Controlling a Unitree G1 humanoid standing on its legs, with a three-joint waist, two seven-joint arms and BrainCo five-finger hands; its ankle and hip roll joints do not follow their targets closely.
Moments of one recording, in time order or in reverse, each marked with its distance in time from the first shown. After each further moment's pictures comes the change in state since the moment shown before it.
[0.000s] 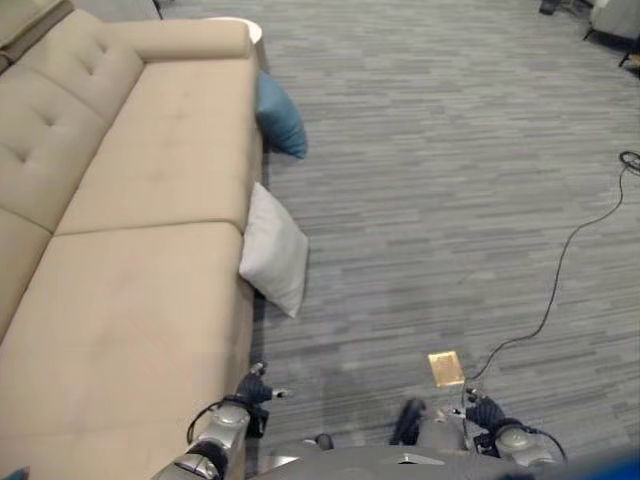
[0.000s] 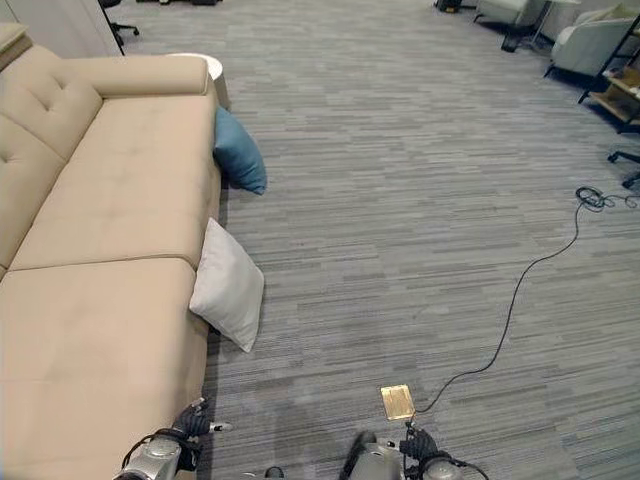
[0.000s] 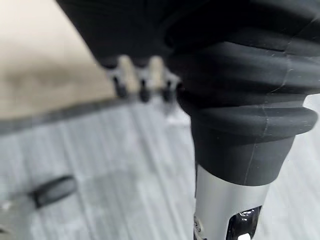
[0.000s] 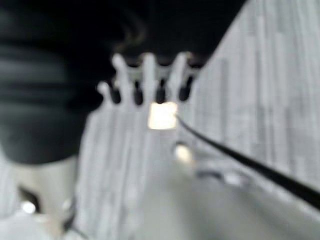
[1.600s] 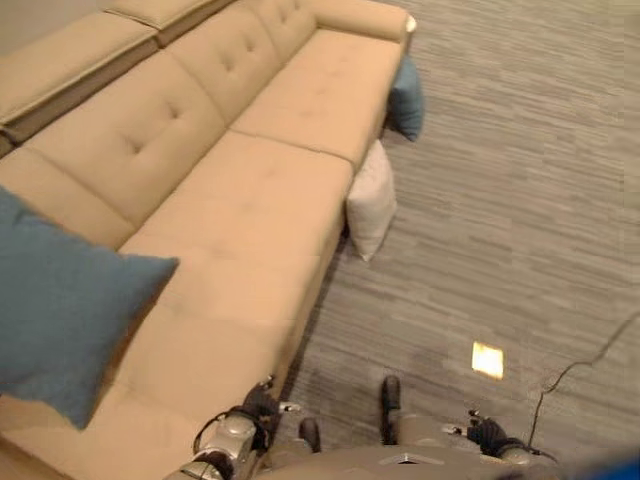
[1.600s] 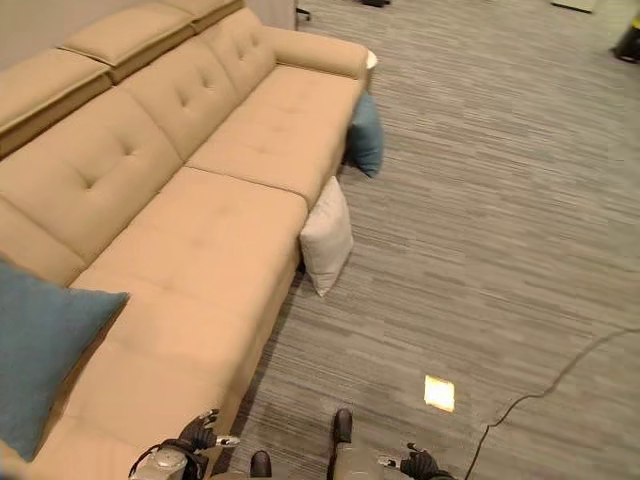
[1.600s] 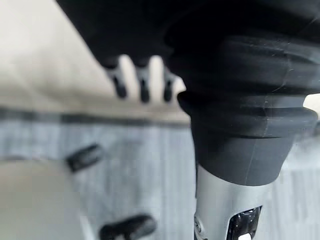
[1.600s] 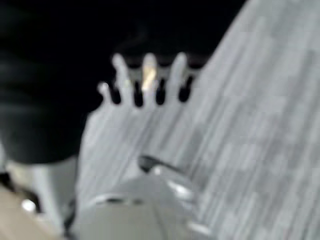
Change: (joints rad) left arm 0.042 -0.001 -0.042 -0.002 0.050 -0.003 -0.022; right arm 0.081 0.026 -0.039 0.037 -0.018 0.014 0.000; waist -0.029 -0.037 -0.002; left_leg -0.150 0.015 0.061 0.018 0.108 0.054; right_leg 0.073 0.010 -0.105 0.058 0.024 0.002
